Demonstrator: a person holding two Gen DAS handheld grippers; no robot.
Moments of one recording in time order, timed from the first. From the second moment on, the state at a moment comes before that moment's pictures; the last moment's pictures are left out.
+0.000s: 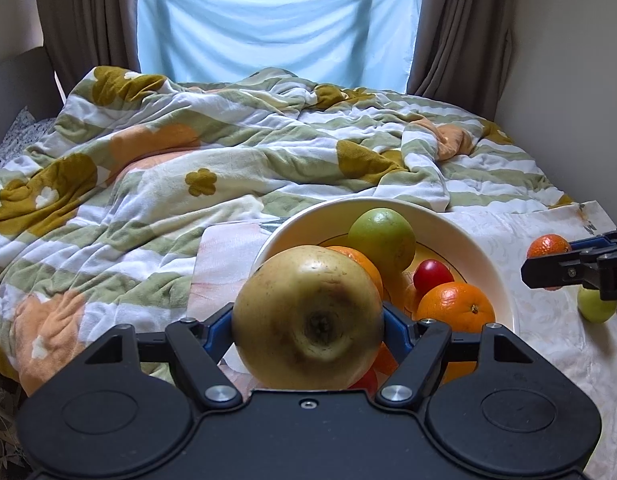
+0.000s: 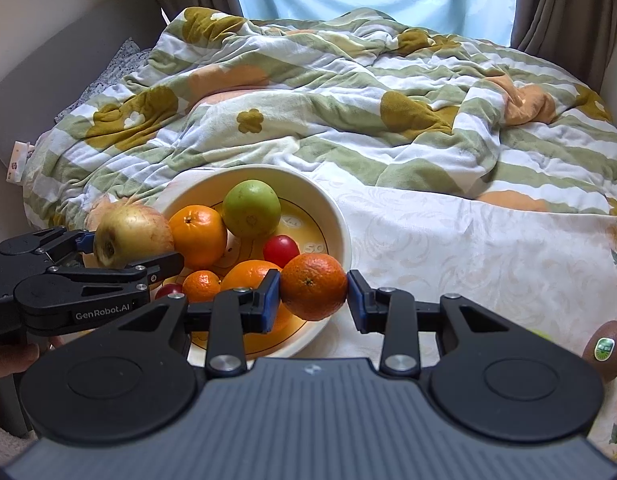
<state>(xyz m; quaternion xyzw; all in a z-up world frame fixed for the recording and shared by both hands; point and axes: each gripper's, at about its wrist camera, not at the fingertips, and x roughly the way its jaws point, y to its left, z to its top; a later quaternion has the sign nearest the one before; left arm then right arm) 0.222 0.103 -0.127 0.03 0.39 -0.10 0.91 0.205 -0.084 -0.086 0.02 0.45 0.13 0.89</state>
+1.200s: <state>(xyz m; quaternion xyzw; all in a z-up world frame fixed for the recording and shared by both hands) 0.180 0.099 -0.096 0.08 0.38 -0.10 0.92 0.244 -0.036 -0.089 -0.01 0.45 0.22 0.87</state>
